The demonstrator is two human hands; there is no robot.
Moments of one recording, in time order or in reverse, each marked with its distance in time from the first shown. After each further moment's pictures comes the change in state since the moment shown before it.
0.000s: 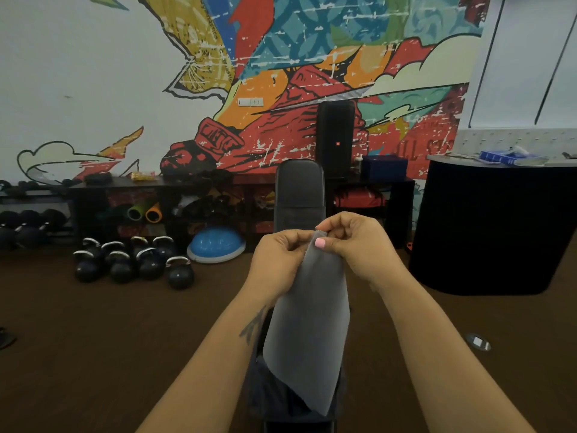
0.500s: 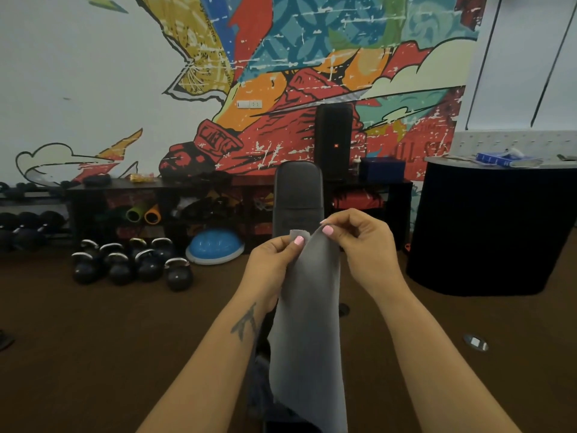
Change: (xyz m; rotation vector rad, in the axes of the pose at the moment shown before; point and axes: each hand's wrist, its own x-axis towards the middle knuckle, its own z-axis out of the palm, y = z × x) left_hand -0.005 -0.017 -0.003 -0.326 -0.009 -0.266; right_hand -0.012 0.000 0.004 0.066 0.209 -0.153
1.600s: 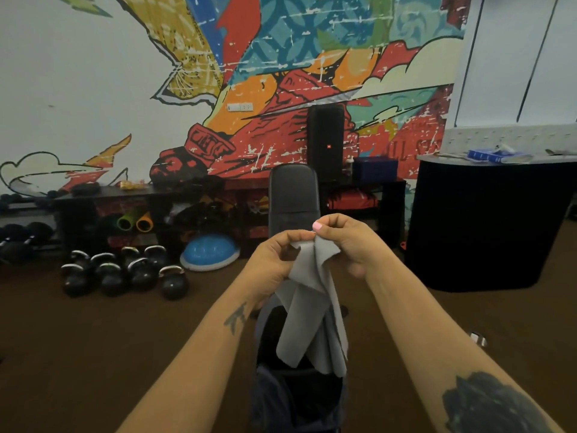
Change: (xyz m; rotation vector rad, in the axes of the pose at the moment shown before) left_hand 0.029 0.009 -0.017 0.103 -0.280 0.145; right_hand 0.046 0.016 0.016 0.496 -0.213 0.578
